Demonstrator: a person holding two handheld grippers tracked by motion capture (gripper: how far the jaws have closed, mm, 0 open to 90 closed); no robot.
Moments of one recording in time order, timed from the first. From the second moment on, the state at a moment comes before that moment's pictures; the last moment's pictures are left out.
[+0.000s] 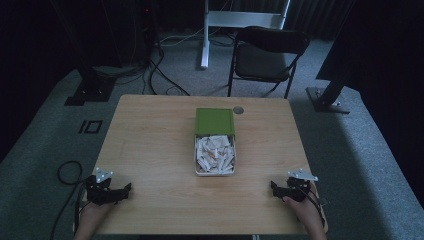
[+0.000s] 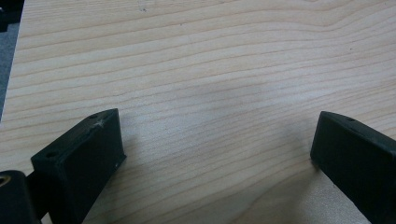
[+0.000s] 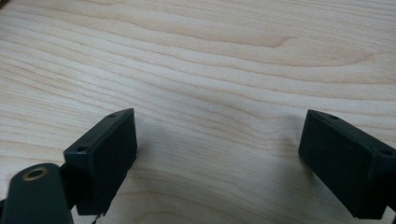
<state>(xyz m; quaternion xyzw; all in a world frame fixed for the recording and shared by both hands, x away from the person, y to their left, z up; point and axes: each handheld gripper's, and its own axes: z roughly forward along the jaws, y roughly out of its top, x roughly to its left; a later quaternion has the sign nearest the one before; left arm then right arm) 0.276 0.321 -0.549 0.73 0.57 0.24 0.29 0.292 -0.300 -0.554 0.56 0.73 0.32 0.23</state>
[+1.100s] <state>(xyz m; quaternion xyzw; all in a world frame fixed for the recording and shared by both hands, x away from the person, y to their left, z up) 0.276 0.321 -0.549 0.73 0.57 0.24 0.29 0.312 -0.268 -0.514 0.51 0.74 0.37 0.24</state>
